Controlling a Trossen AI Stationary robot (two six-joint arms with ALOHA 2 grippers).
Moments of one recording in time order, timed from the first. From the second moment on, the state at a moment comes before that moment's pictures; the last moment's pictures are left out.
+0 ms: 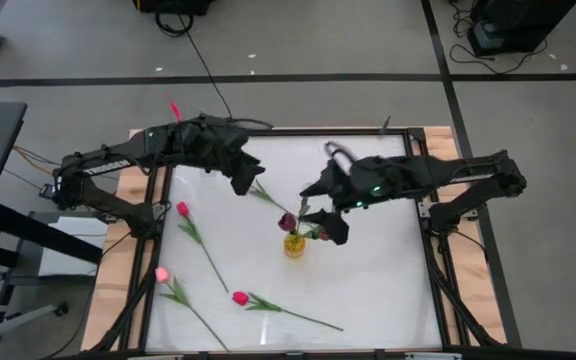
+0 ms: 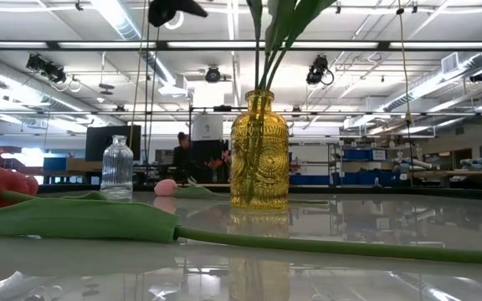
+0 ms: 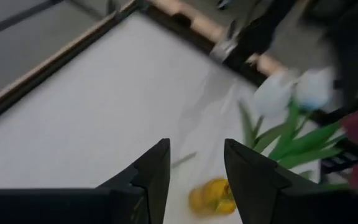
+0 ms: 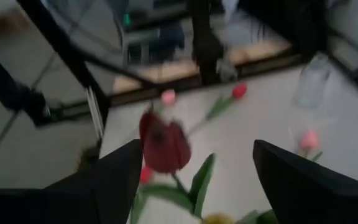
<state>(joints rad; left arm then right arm) 0.18 1.30 1.50 -0.79 -0.01 -0.44 0.15 1.44 1.56 -0.59 0.08 0.33</state>
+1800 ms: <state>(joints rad) -0.15 1.52 1.50 -1.37 -0.36 -1.01 0.28 1.21 1.57 -0.43 0.44 0.48</state>
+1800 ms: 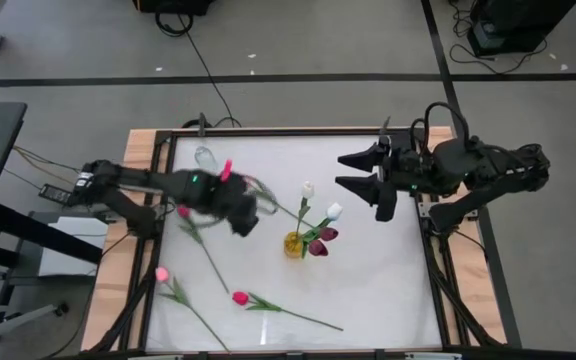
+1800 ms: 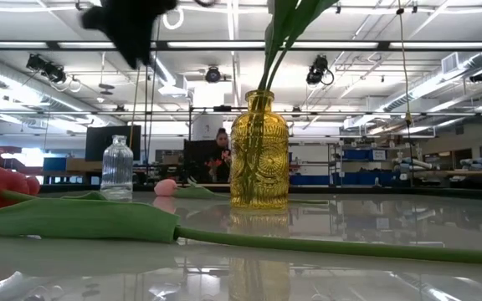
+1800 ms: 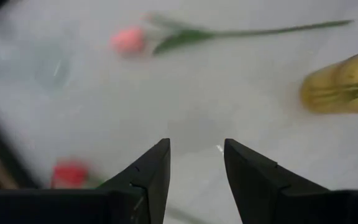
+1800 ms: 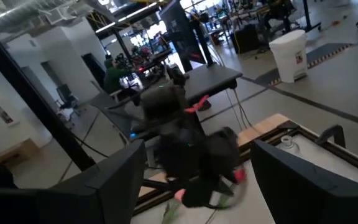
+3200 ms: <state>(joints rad) 0.30 1.86 1.50 -0.92 -0.14 -1.19 -0.55 1.14 1.57 -0.69 -0.15 0.30</state>
